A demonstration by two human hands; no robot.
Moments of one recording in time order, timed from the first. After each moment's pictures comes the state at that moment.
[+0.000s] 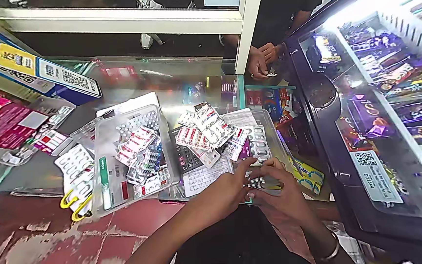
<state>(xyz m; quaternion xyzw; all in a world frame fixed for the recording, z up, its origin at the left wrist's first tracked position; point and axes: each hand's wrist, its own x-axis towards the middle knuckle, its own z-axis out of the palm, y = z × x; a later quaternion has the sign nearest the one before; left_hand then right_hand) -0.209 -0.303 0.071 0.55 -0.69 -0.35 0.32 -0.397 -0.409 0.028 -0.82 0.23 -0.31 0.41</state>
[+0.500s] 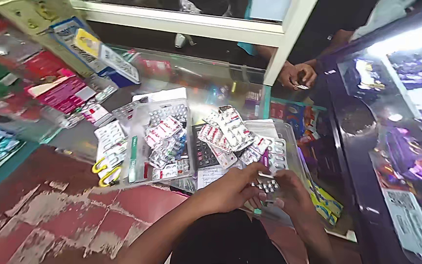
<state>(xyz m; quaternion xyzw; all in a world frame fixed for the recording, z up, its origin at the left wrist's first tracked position) -0.191 -0.299 0.079 0.49 -0.60 -0.46 0.44 -0.396 -0.411 0.027 -0.69 0.19 -0.31 0.62</state>
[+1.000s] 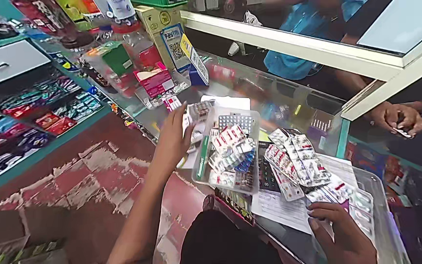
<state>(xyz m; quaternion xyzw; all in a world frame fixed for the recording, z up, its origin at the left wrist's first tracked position) 0.011 -0.130 0.084 0.88 -0.34 0.15 0.31 -0.309 -0.386 0.048 -0.83 0.07 -0.31 0.46</state>
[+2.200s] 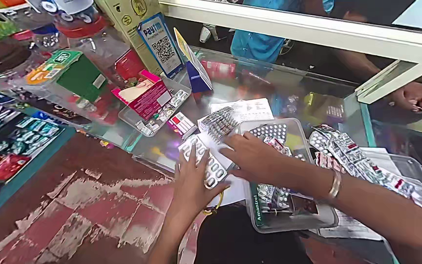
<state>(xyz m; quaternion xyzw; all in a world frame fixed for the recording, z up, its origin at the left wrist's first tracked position) 0.075 -0.069 0.003 0.91 -0.36 -0.05 0.21 0.014 -0.280 0.113 -0.98 -0.16 0.10 0.10</state>
